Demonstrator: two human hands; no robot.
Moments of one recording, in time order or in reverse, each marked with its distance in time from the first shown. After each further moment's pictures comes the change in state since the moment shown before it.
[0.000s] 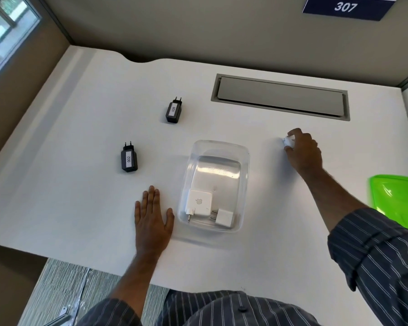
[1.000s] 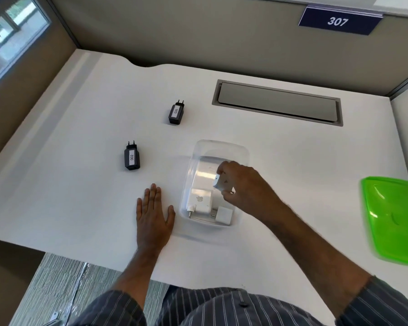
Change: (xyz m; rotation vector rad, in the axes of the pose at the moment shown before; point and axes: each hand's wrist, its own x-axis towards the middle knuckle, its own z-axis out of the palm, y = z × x) left_hand -0.001 0.001 -0.002 -0.016 0.015 0.000; right_hand -0.162 -0.135 -0.035 0.145 -0.220 -0.680
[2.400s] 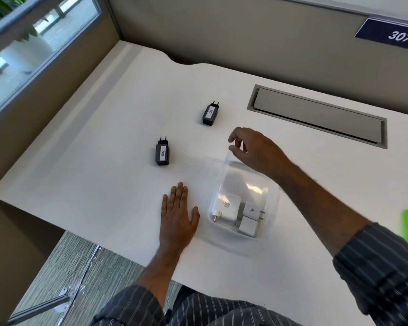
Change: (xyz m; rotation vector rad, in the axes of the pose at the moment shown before) left_hand 0.001 0.000 -0.004 -0.016 -0.026 -0.023; right_hand 0.127 -0.015 -0.010 0.055 -0.034 -0.053
